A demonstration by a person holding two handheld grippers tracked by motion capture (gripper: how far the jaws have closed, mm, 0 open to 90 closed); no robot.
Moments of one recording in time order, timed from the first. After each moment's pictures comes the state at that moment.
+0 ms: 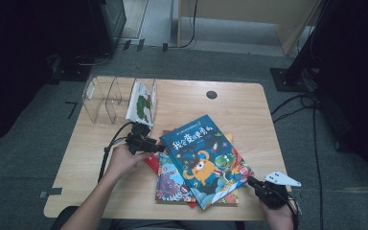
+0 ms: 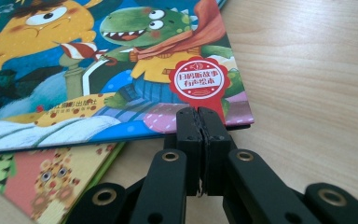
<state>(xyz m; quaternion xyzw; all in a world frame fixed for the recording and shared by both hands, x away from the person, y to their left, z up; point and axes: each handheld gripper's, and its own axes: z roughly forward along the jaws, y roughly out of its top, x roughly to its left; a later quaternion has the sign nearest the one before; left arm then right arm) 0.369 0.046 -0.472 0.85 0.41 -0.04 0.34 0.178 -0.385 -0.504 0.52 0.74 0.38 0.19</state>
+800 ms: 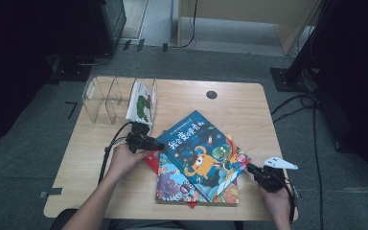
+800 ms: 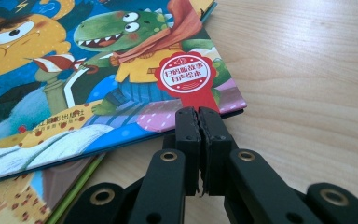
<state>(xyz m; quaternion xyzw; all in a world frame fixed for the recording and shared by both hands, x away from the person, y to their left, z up) 0.378 0.047 -0.487 0.84 0.42 -0.03 0.33 0.224 -0.395 -0.508 0.52 0.74 0.38 0.19</state>
